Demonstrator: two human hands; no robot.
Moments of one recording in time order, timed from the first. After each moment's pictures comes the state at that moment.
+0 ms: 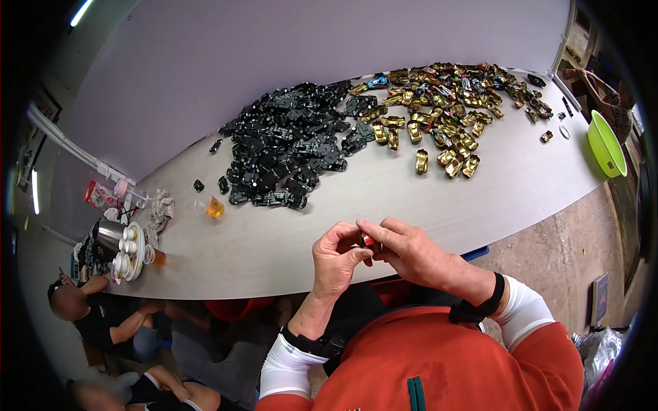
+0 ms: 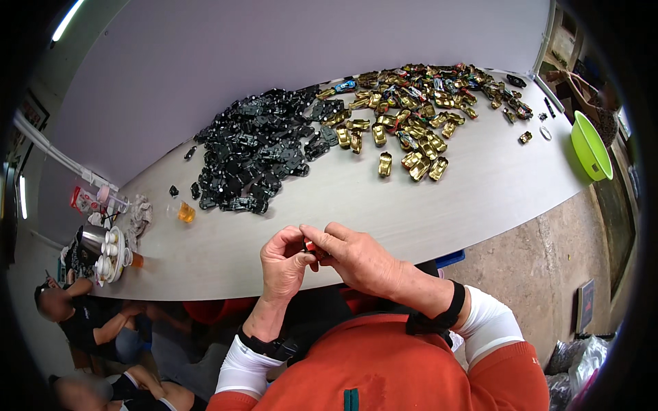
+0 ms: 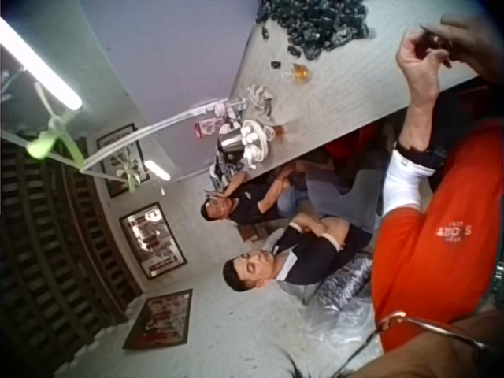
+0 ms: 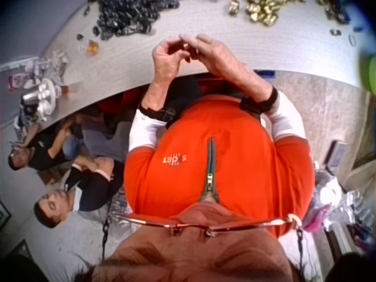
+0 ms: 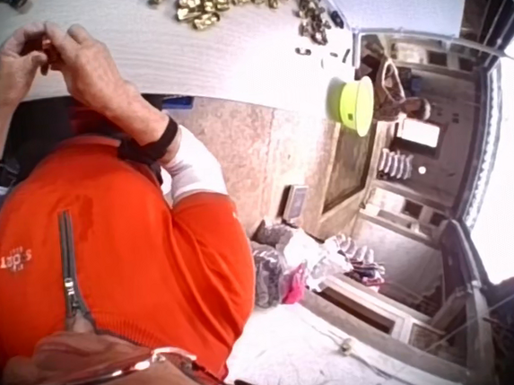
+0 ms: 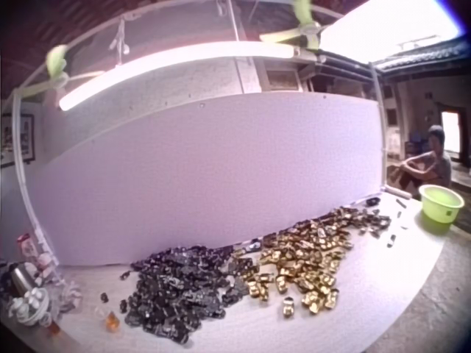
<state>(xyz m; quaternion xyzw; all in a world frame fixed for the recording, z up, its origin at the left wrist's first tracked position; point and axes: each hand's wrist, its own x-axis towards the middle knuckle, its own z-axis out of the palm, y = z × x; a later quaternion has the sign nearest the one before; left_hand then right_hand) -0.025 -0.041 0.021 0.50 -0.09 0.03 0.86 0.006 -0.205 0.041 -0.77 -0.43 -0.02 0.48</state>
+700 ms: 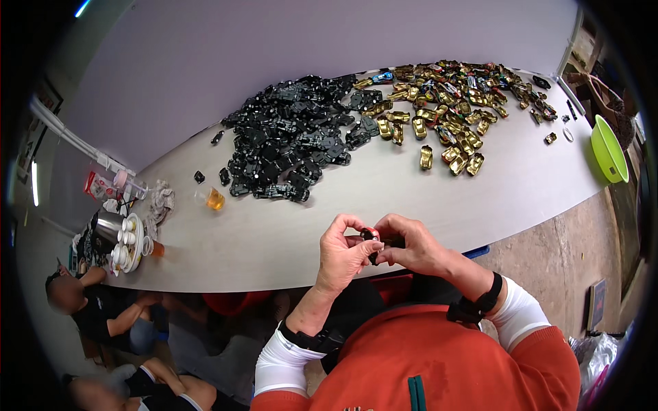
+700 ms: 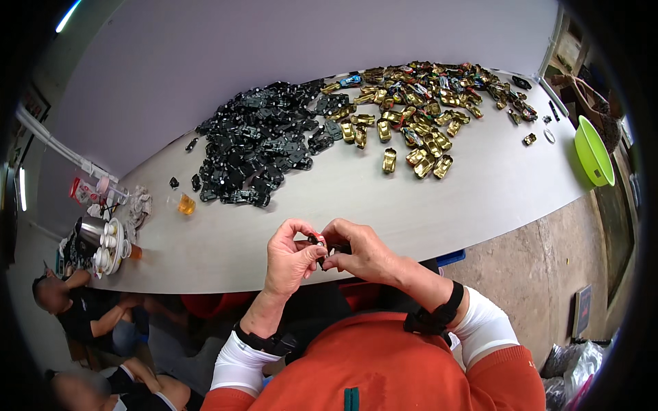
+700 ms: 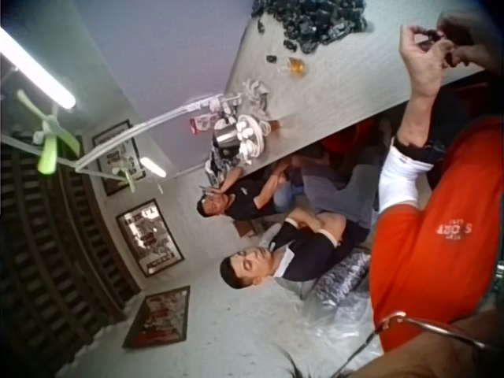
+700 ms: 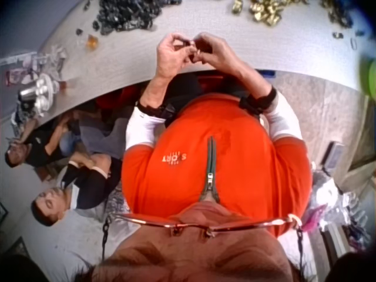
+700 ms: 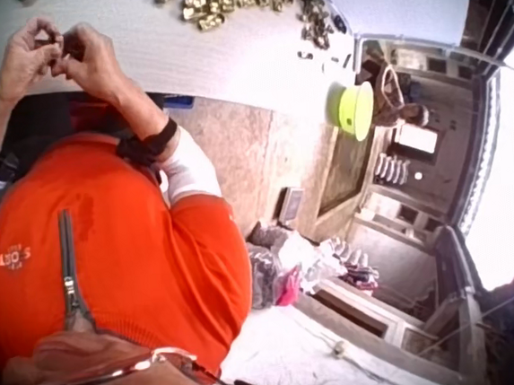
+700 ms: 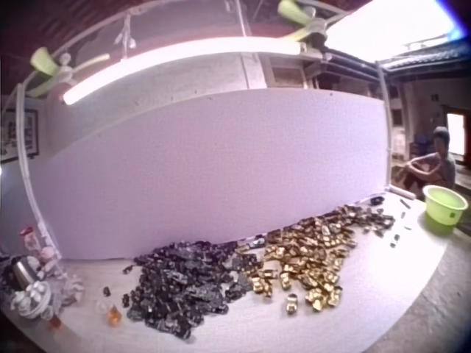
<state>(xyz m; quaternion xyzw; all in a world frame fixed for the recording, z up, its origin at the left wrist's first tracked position) -0.028 -0.040 0.023 0.60 0.01 -0.03 0.80 0.012 -0.207 0.024 -0.67 -0.26 0.26 0.65</state>
